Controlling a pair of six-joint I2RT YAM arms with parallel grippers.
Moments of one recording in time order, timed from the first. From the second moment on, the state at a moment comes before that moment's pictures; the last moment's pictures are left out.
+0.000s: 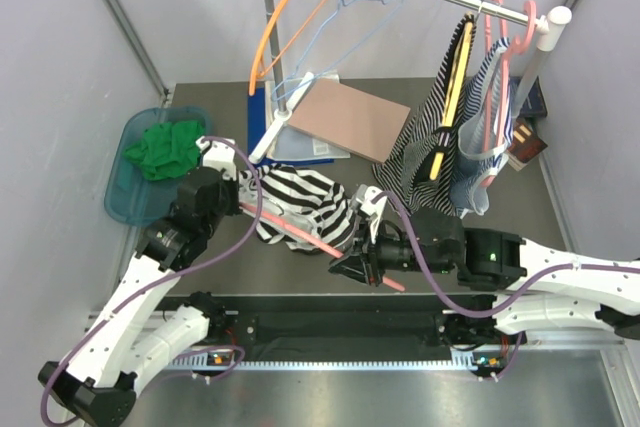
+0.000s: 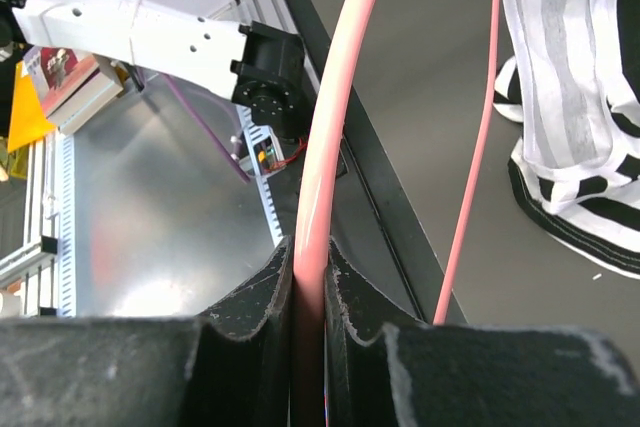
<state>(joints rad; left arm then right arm) -0.45 0.77 0.87 -0.58 -0.29 -0.12 1.36 0.93 0.99 -0.34 -0.01 0.40</state>
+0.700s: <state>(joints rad) -0.45 0.77 0.91 -0.66 -0.44 -0.13 1.36 0.87 0.97 -0.32 -0.02 0.41</state>
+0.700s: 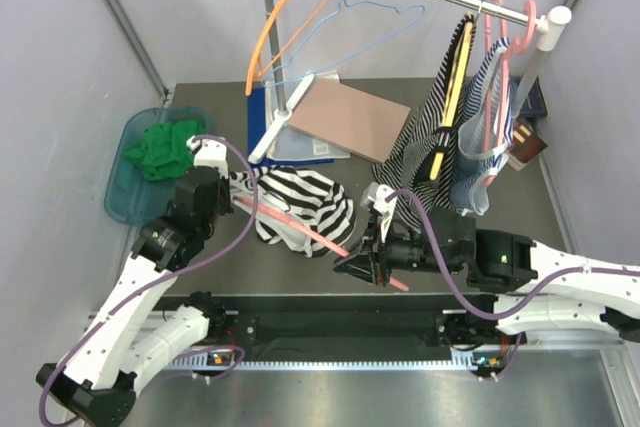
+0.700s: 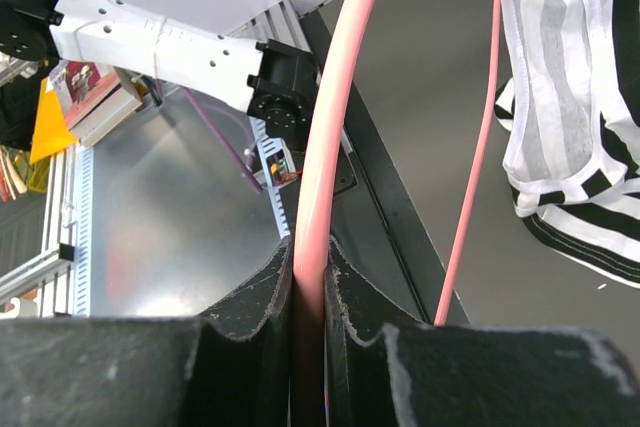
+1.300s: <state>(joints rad) -0.45 0.73 0.95 -0.69 -0.34 -0.19 1.34 0.94 0.94 -0.23 0.01 0.39</state>
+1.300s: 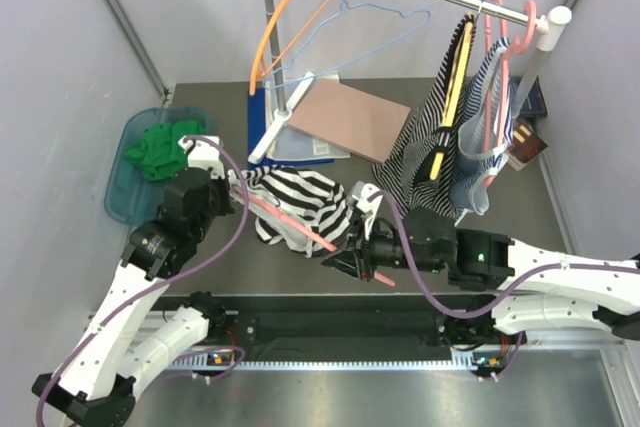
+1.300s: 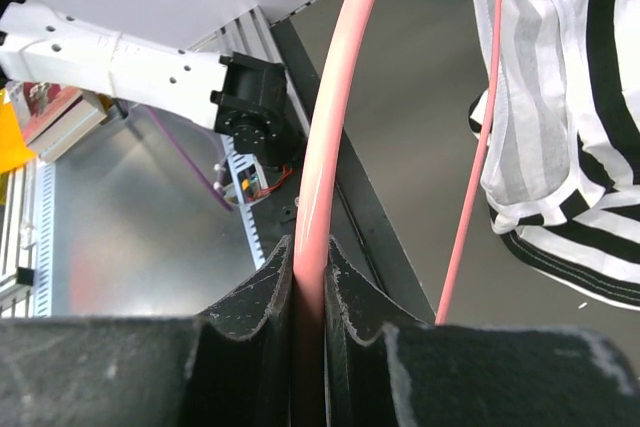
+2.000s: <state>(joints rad) -0.45 0.73 1.05 -0.68 -0.10 -0.30 1.29 1.12 0.89 0.09 0.11 0.32</state>
